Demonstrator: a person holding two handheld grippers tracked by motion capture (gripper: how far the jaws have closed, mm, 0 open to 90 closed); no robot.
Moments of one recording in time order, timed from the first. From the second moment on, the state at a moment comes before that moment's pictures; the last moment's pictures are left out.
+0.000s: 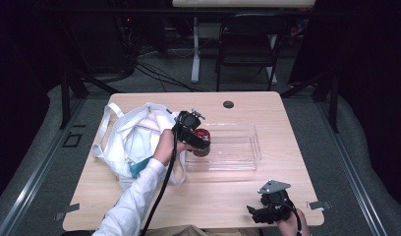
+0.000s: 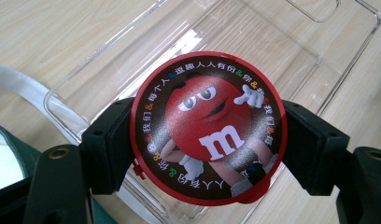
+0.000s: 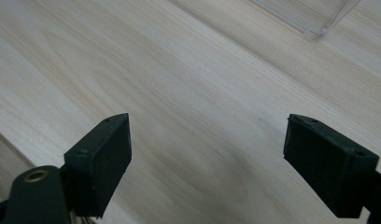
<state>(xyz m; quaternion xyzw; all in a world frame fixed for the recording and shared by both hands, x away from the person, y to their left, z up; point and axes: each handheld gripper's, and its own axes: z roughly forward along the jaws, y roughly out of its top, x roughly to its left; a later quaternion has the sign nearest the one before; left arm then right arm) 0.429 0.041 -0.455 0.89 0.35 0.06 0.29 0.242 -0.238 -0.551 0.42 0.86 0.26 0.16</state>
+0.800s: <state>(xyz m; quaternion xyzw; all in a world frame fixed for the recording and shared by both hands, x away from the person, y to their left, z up) 0.420 0.040 -0.483 0.89 0.37 0.06 0.27 0.242 -0.238 -0.551 0.42 0.85 0.26 0.16</state>
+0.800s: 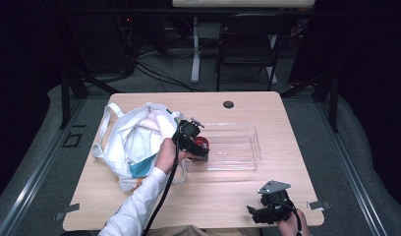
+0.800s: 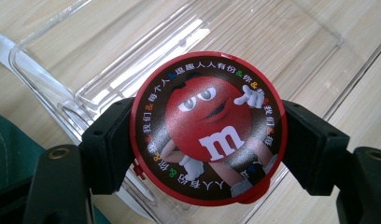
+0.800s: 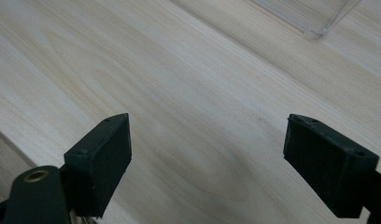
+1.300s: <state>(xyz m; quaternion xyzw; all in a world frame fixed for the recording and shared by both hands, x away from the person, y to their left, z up) 0.418 0.042 -0.493 0.89 0.37 0.06 0.25 0.242 -0.238 -0.551 0.42 0.85 0.26 0.16</state>
